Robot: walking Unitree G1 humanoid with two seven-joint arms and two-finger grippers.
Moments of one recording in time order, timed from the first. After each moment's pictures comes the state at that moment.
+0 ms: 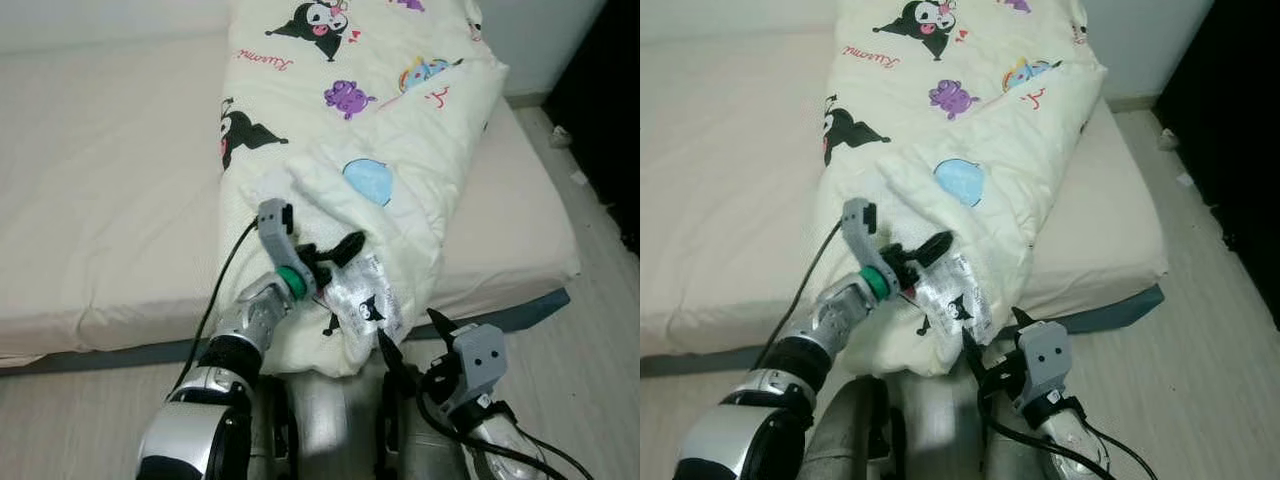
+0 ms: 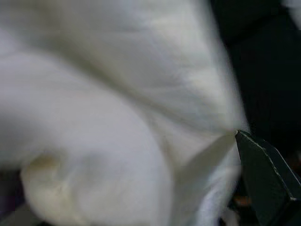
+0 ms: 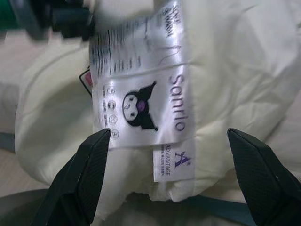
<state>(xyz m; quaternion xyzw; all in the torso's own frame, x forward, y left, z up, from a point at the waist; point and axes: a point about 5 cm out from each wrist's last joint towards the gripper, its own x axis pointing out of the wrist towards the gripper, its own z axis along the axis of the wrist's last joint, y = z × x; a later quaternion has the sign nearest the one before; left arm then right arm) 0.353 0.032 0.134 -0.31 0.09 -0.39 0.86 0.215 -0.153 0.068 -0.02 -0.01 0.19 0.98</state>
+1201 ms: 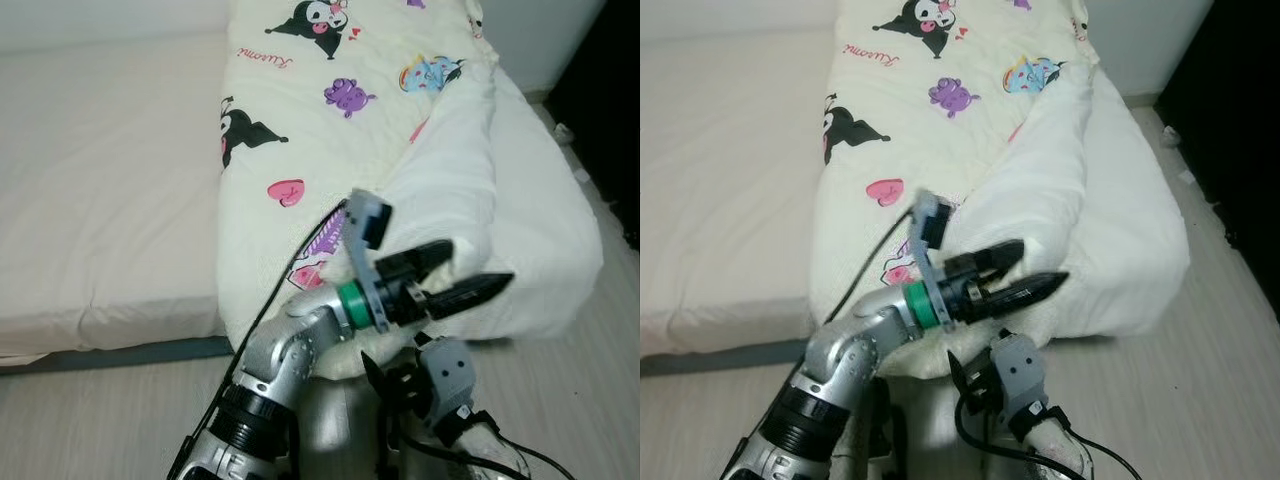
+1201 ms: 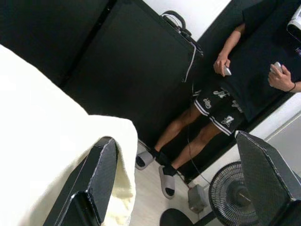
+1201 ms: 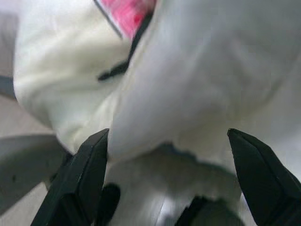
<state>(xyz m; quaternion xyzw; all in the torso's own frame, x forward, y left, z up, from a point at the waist) 0.274 -0.021 0.188 -0.24 -0.01 -0.62 0.75 0.205 -0.145 0.030 -0.06 0.09 0.21 0.97</state>
